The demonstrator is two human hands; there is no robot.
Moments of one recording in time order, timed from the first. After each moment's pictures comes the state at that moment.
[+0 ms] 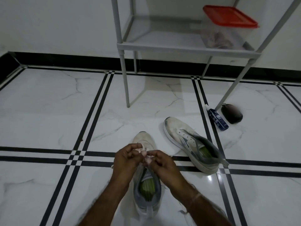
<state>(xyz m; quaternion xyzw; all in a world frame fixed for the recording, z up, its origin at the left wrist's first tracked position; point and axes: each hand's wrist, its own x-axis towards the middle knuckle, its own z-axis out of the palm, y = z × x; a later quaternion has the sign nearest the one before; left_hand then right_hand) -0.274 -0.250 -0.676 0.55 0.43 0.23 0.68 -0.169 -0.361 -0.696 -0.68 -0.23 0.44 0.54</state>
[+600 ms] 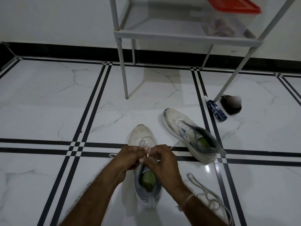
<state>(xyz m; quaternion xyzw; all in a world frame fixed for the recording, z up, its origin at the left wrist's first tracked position) -0.279 -0.244 -0.676 0.56 0.41 -0.02 0.71 -0.189 -0.372 -0.702 -0.78 -0.29 0.24 0.50</state>
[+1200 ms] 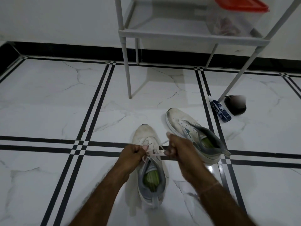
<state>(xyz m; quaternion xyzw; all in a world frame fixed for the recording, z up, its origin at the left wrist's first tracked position) -0.278 -0.246 -0.684 0.63 0.44 0.05 0.63 -0.148 -0.372 -0.653 -0.66 -0.09 0.41 0.62</state>
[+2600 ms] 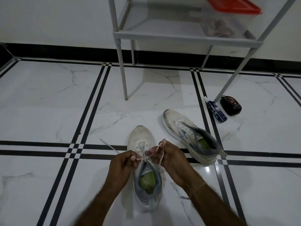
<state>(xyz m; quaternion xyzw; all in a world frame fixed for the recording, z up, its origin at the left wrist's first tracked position) -0.310 -0.251 -0.724 0.72 0.36 0.18 0.56 -0.149 -0.370 -0.693 -0.51 -0.09 0.51 0.68</state>
